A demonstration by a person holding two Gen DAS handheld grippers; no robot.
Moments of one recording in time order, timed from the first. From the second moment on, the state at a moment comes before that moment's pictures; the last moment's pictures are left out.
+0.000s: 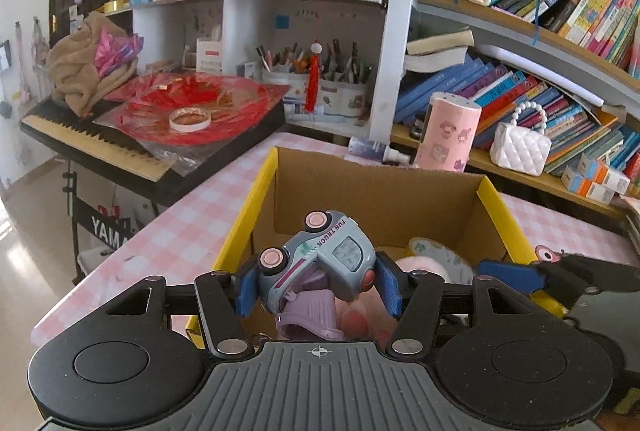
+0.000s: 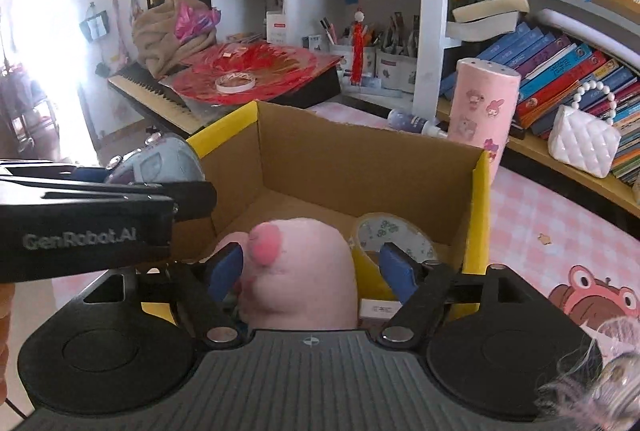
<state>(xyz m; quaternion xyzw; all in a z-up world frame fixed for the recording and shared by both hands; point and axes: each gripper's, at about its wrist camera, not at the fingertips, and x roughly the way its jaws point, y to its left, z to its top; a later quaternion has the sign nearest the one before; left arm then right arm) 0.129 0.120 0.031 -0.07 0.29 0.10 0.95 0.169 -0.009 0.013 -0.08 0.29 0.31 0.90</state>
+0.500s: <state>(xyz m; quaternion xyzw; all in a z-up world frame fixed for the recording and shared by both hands) 0.117 0.106 0.034 -0.07 0.28 0.08 0.96 0.148 -0.041 0.016 -0.08 0.27 0.29 0.92</state>
